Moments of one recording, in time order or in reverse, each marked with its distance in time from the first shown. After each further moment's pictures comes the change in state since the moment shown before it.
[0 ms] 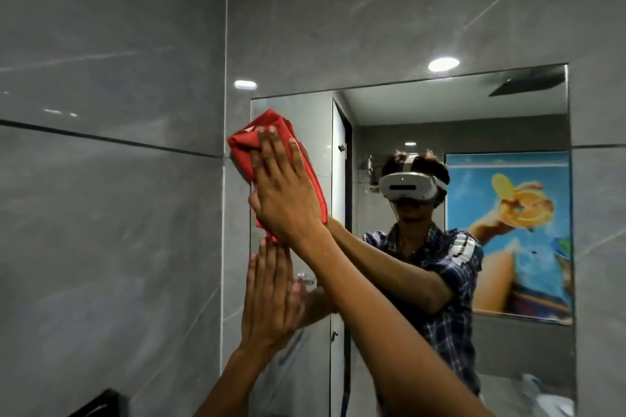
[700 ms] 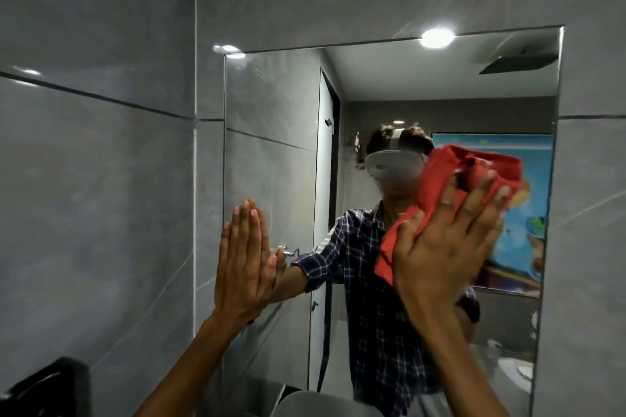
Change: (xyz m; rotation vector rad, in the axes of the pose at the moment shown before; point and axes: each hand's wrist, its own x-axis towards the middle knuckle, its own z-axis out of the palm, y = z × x) left_hand -0.003 -0.010 0.016 0.063 -0.012 0.016; right_hand -0.202 0.115 -0.041 -0.111 0.328 0.824
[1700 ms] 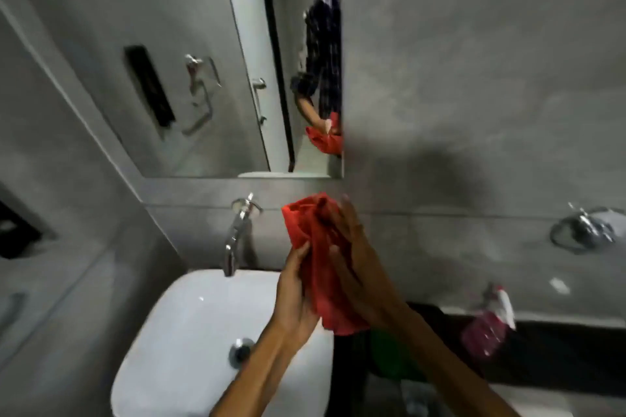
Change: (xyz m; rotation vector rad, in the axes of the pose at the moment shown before) left_hand -0.272 0.383 -0.102 -1.570 -0.436 -1.916; right_hand -0.227 0.216 -0.265 0.779 -1.167 0.343
